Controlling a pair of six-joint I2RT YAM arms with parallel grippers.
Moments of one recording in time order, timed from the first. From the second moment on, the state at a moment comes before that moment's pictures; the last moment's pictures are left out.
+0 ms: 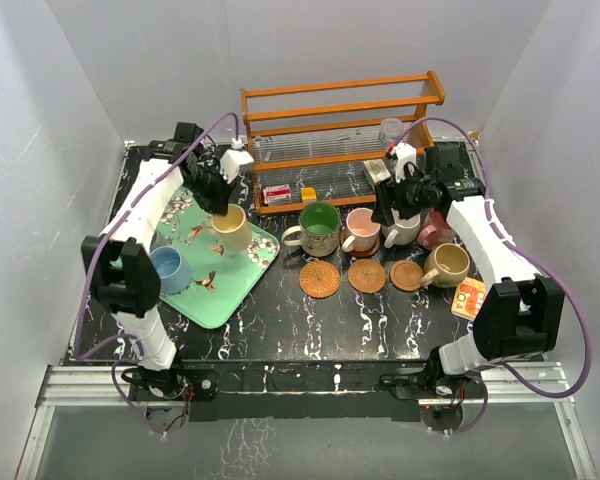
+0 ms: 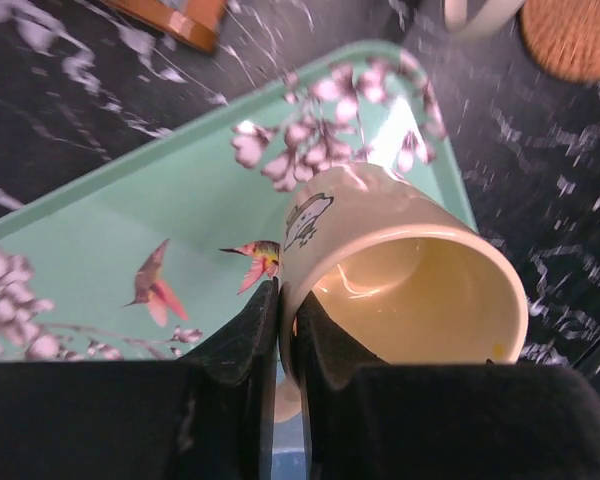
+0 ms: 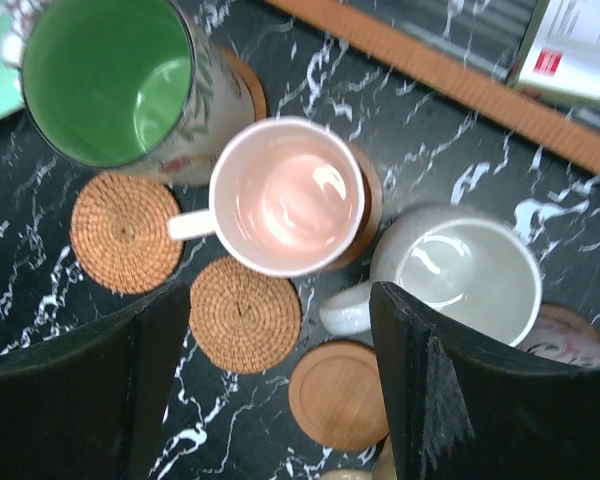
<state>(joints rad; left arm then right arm) -0.18 1.85 1.73 -1.17 0.43 0.79 0.09 1.45 1.25 -0.66 -0.49 -0.29</state>
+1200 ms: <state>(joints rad) -0.61 1.90 2.15 -0.65 -0.15 0.06 0.31 1.57 1.70 -0.31 -0.53 0.11</state>
